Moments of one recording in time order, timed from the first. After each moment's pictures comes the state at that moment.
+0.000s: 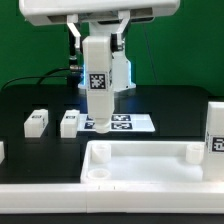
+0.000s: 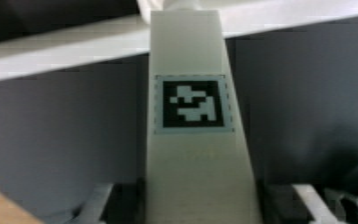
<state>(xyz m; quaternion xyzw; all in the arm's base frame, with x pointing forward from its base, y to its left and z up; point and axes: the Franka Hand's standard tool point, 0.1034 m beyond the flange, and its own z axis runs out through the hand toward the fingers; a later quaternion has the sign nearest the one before) 0.612 -0.056 0.192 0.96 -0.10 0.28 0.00</state>
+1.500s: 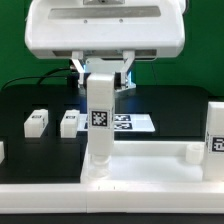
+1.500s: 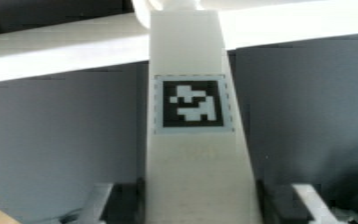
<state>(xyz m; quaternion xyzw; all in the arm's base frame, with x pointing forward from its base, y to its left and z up) 0.630 -0.047 0.147 0.96 -0.08 0.27 0.01</state>
